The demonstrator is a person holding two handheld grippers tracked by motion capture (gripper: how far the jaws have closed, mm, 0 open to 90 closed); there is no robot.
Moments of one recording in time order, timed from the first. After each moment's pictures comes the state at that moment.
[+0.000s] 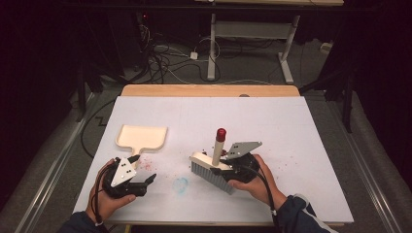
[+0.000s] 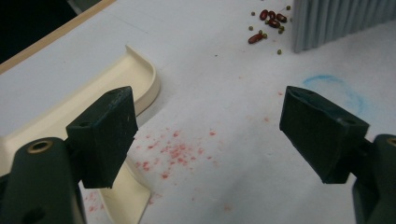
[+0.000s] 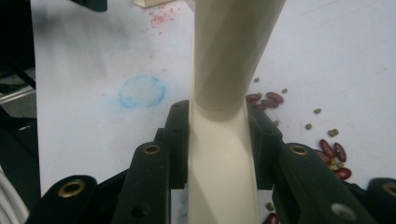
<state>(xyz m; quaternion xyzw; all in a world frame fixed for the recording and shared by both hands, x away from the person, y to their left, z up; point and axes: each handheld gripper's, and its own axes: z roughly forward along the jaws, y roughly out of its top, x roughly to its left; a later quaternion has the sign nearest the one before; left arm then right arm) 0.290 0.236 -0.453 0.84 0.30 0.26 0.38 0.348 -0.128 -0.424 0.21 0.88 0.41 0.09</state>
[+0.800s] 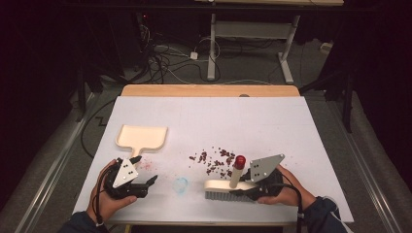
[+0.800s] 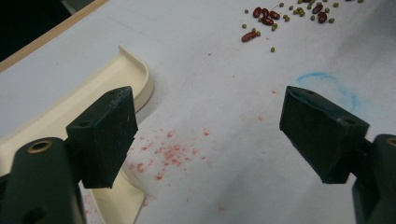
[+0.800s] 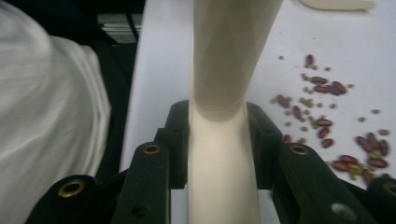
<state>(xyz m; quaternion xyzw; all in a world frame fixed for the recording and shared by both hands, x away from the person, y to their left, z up) 0.289 0.233 -0.453 0.84 0.29 0.26 0.37 0.323 -0.180 -0.420 0.01 0.91 0.41 0.03</state>
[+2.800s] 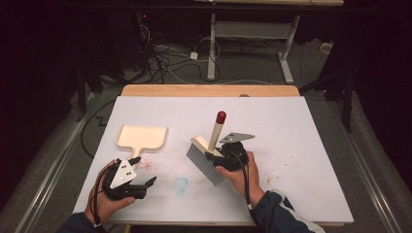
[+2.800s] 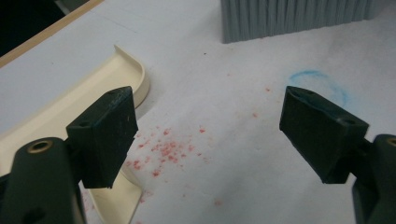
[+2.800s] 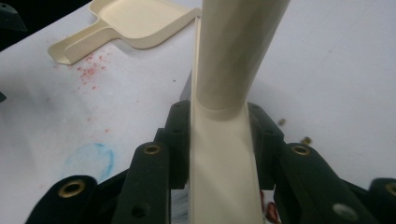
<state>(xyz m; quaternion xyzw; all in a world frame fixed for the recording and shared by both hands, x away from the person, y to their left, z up) 0.286 0.237 -0.453 0.84 0.29 0.25 0.38 0.372 -0.102 -0.436 0.38 0.81 0.42 0.11</state>
